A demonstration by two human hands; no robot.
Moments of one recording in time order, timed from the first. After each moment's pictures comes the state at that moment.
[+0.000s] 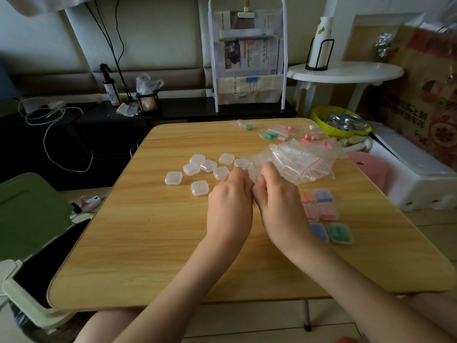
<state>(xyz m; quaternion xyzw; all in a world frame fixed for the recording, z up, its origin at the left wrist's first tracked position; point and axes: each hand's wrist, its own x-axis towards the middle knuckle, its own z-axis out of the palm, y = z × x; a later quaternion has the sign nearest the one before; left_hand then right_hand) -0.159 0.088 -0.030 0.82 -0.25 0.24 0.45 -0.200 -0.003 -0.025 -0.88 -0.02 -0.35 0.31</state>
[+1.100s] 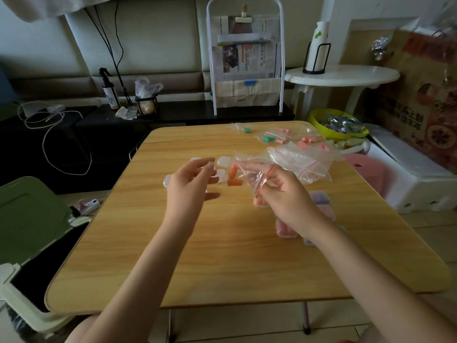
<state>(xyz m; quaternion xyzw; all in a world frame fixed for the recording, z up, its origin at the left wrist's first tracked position) -0.136 0.132 -0.003 0.71 -0.09 0.00 0.70 -0.203 -0.022 0.001 -0.79 -0.05 -0.16 0.59</state>
